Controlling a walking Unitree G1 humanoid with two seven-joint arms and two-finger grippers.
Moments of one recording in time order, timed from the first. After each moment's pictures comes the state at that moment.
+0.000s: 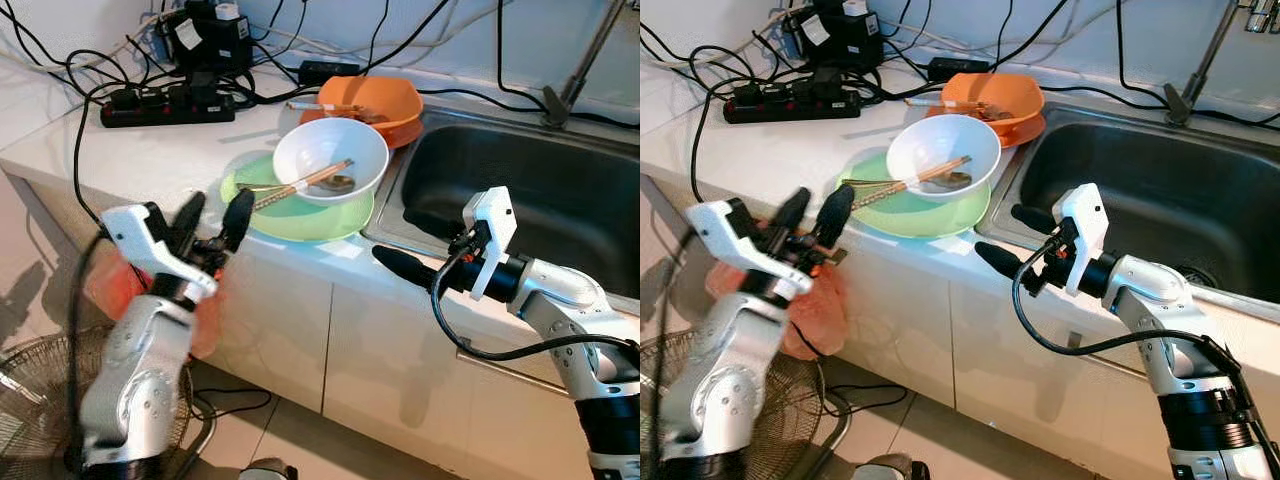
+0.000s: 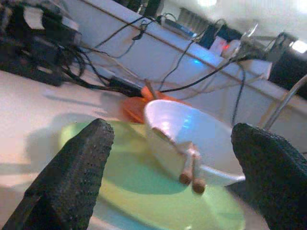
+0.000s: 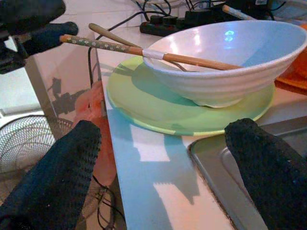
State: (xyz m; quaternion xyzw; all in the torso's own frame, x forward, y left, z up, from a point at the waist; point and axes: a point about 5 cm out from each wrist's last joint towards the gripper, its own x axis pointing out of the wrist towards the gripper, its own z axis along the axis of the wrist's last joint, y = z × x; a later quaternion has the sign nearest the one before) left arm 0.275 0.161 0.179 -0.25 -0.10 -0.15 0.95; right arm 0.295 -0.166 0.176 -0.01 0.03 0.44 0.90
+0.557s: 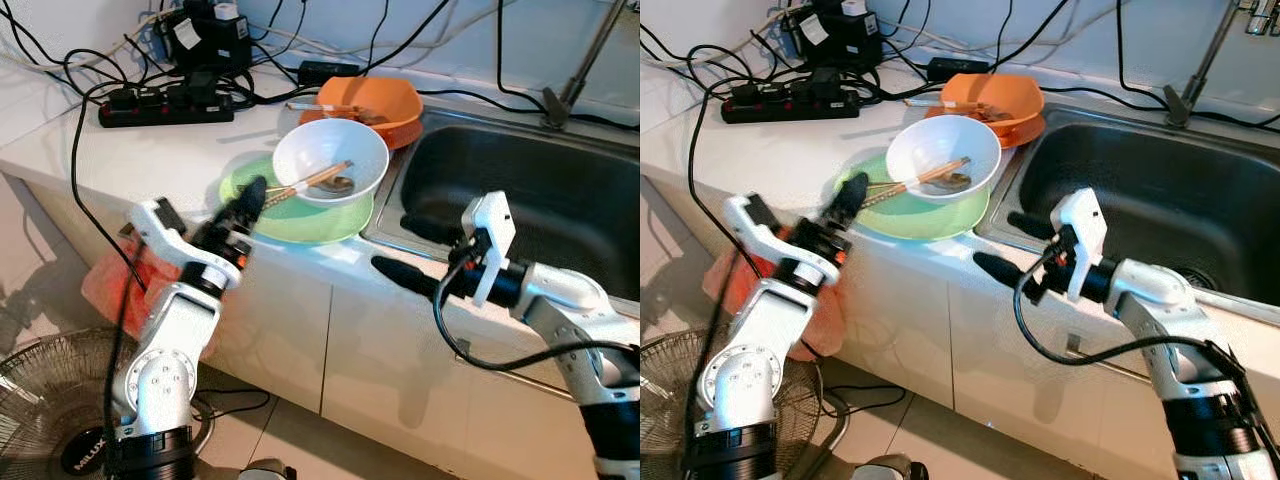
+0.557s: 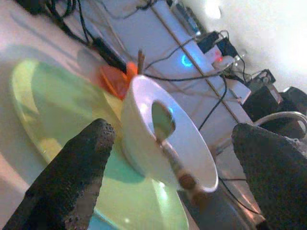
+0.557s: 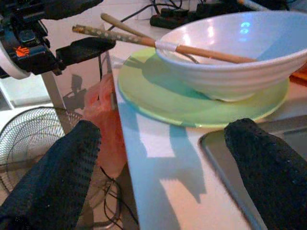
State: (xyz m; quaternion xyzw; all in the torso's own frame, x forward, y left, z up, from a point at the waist) left arm 0.289 0.142 0.170 -0.43 -0.03 -0.17 0.89; right arm 0.289 -0.167 0.173 -0.02 0.04 0.46 0.89
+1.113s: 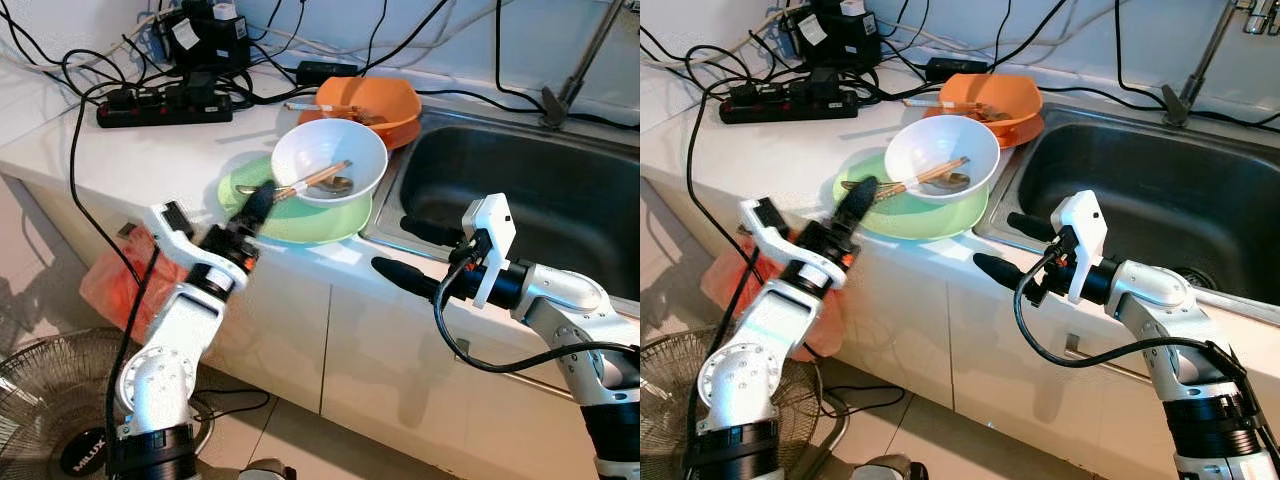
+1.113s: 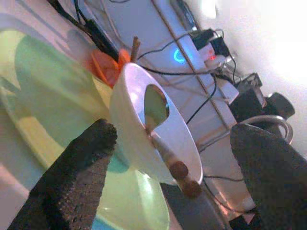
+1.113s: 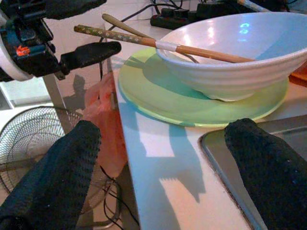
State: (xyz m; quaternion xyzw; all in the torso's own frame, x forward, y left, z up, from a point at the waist) left arm 0.290 0.142 0.170 -0.48 -0.01 -0.18 0.86; right arm 0.288 -0.167 0.174 -0.02 0.04 0.46 0.88
